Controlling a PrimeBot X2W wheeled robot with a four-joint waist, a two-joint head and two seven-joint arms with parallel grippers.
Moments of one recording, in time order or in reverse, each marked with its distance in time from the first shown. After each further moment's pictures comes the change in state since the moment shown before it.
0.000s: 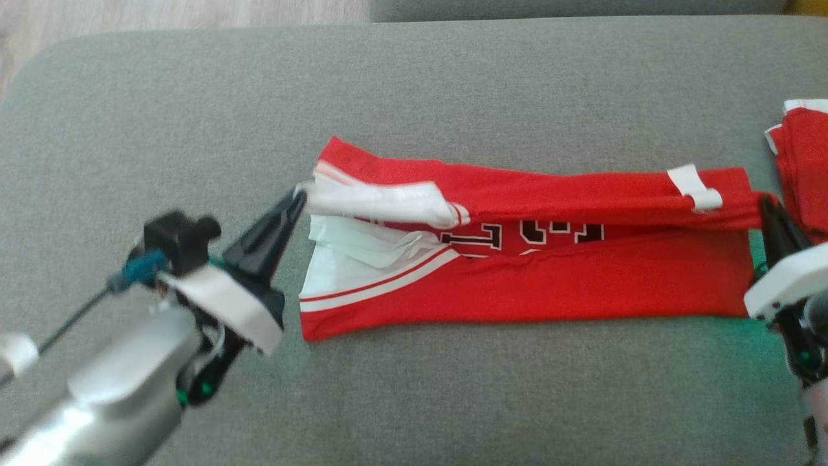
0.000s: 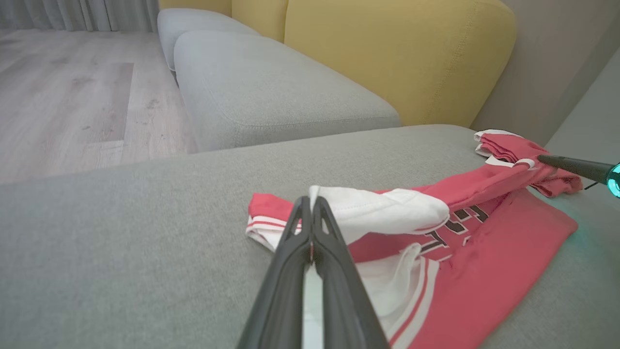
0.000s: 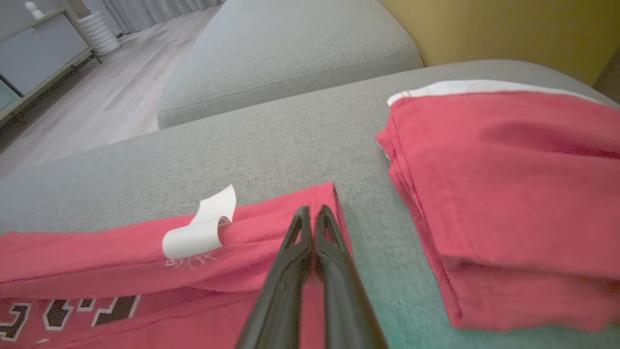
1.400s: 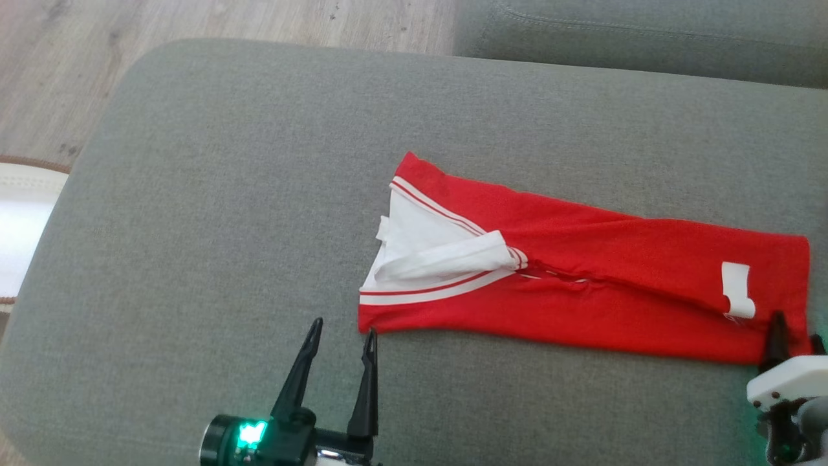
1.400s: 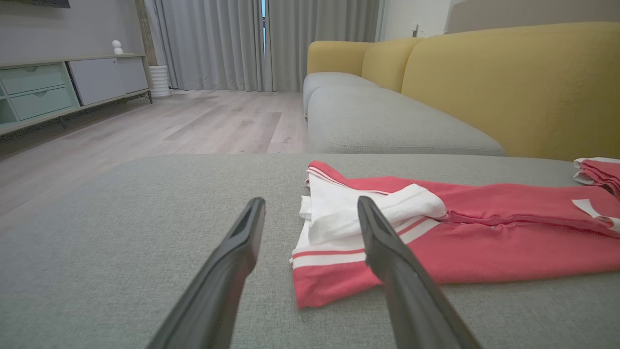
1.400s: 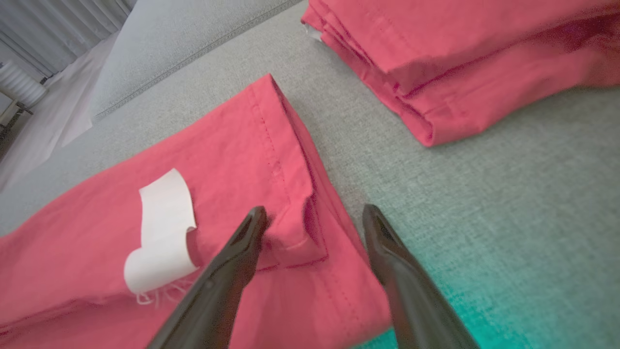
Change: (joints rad) left arm 0.743 -0.433 0.553 -0.285 0.787 0.321 -0.003; right arm 0.118 0.277 -0.489 0.105 -0.210 0.000 -0.061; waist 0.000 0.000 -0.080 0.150
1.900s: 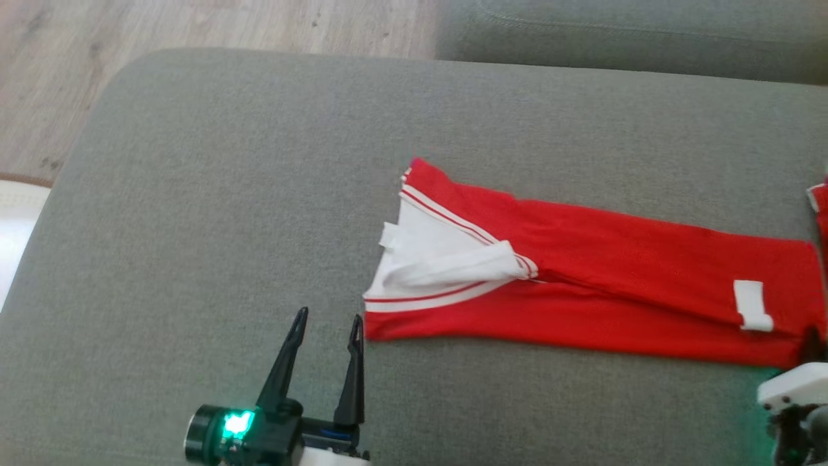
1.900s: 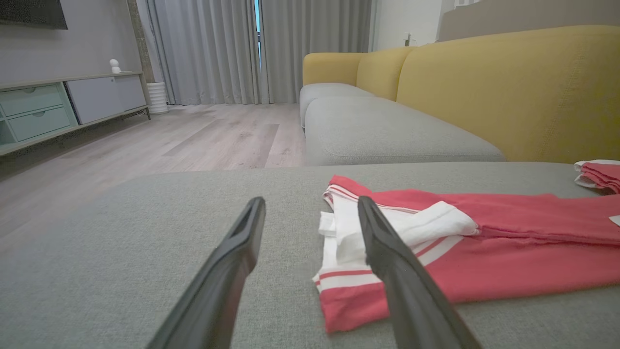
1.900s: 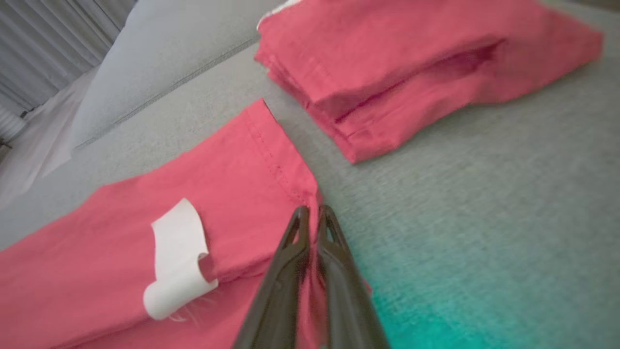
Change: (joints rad) left arm 0.012 -0.036 0.091 0.001 0.079 -0.053 0.000; right arm -0.016 0.007 -0.060 0.060 -0.036 0.000 -0.066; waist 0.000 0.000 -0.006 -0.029
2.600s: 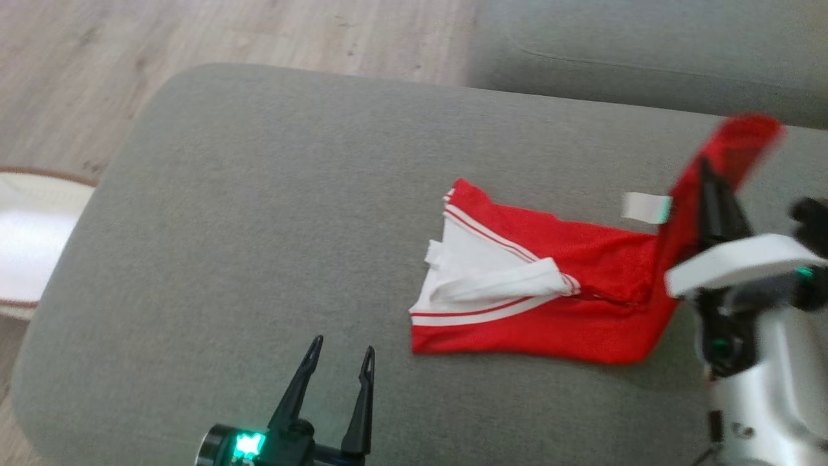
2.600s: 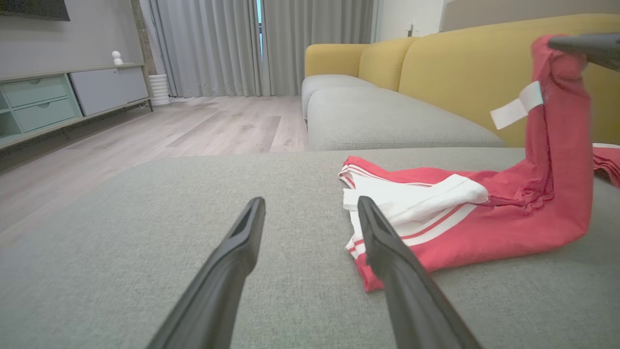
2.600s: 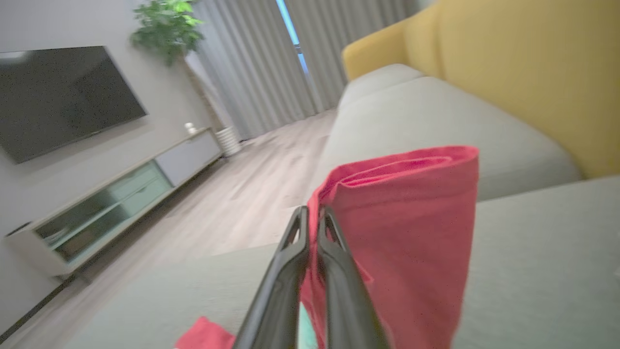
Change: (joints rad) left arm 0.037 -0.010 0.017 0.069 0.036 -0.080 0.000; right arm -0.076 -0.004 0.487 -0.410 0.162 0.000 0.077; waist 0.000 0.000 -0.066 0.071
